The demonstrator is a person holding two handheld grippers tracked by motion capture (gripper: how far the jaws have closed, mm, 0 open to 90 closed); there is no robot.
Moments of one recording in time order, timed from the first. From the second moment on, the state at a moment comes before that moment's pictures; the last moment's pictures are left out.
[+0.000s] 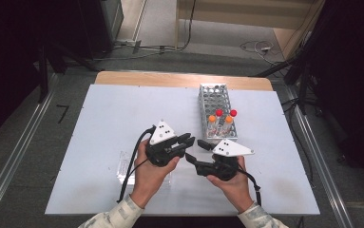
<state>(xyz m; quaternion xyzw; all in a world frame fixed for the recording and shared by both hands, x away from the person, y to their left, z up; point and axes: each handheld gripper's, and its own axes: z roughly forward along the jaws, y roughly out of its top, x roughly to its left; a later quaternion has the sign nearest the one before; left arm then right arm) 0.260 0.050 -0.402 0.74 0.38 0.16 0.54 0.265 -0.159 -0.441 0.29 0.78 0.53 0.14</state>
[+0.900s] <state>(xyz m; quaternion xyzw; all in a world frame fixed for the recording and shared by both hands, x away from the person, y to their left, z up) 0.234 0.107 -0.382 0.73 0.40 0.19 0.52 0.264 -0.185 -0.445 0.30 0.78 0.53 0.15</state>
